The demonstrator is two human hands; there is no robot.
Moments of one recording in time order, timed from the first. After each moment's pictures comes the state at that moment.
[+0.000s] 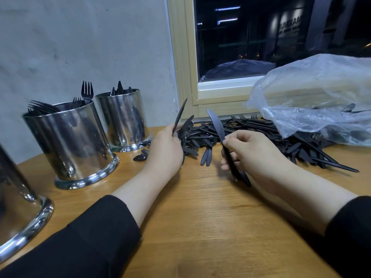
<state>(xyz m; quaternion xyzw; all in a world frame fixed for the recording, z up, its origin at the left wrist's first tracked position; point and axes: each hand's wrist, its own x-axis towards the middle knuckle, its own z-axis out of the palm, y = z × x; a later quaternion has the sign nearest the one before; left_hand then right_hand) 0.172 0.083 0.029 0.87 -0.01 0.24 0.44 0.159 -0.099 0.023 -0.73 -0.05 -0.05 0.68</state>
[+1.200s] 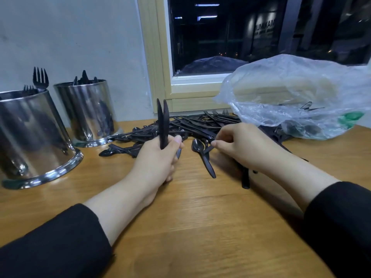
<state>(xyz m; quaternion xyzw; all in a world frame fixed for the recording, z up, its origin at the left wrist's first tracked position) 0.144 0.042 0.006 0.75 -0.04 0.07 0.66 0.172 -0.170 0.030 -0.96 -0.12 -0.15 0.23</state>
